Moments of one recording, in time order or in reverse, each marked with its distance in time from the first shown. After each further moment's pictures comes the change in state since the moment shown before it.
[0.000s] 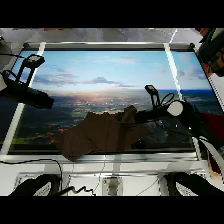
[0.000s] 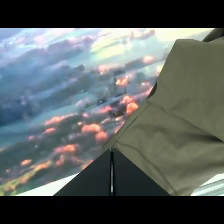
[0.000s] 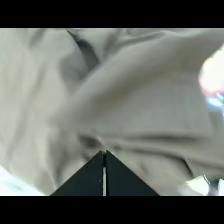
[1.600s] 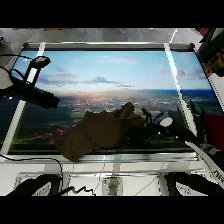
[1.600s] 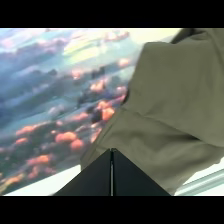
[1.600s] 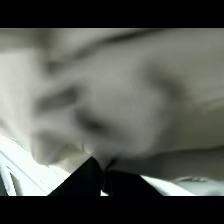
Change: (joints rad) left arm 0.000 -0.050 0.000 -0.098 0.003 0.000; right arm -0.015 -0.149 -0.313 0.572 -0.153 -0.227
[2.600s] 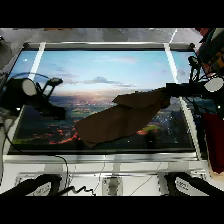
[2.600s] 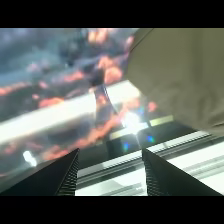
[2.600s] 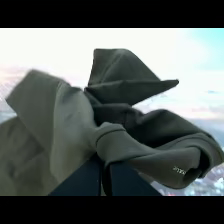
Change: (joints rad) left arm 0.027 -0.139 -0.250 0.045 0.071 0.001; right arm -0.402 0.048 0.590 -0.563 0.132 0.150
